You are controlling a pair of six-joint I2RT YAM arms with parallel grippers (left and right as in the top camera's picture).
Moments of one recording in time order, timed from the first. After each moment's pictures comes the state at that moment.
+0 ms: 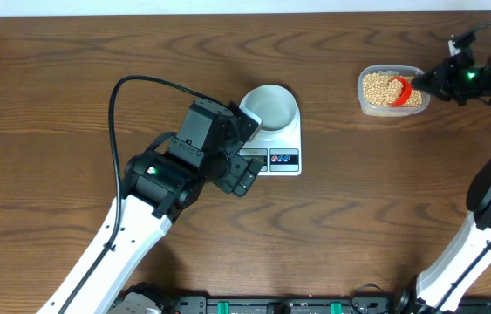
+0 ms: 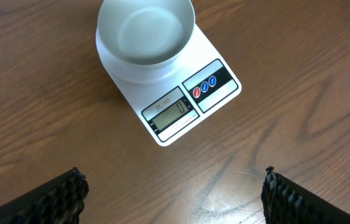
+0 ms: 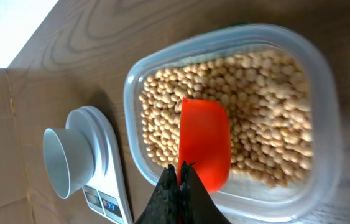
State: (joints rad) left arm -0.53 1.25 1.19 -0.89 0.08 0.12; right arm -0.37 2.15 1.81 -0.99 -0.76 0.00
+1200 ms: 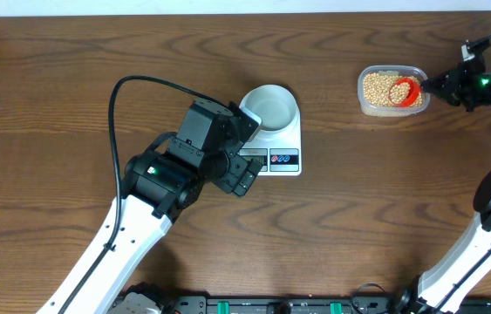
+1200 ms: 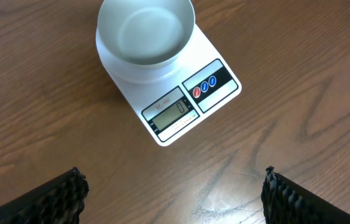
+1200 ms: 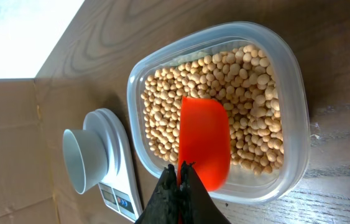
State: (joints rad) left arm -0.53 1.25 1.19 -0.89 0.08 0.12; right arm -0.42 2.15 1.79 -0.98 -0.85 0.00
